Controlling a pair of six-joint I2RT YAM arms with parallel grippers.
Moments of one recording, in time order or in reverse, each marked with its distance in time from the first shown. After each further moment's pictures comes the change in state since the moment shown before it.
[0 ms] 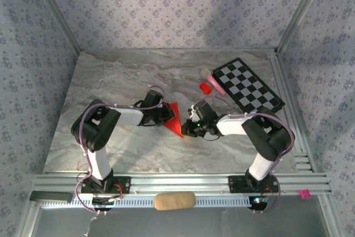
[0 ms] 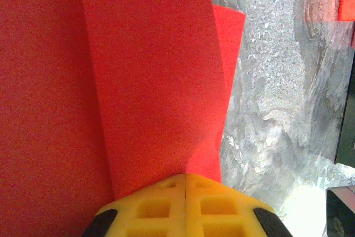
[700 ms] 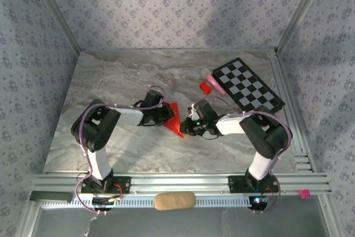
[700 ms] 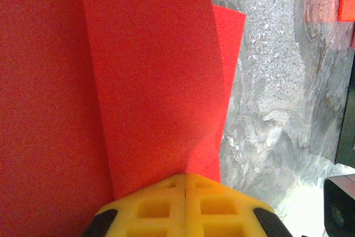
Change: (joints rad) left arm 0.000 0.000 0.000 0.000 0.000 0.000; right arm -0.013 0.030 -0.004 0.087 -0.029 0.051
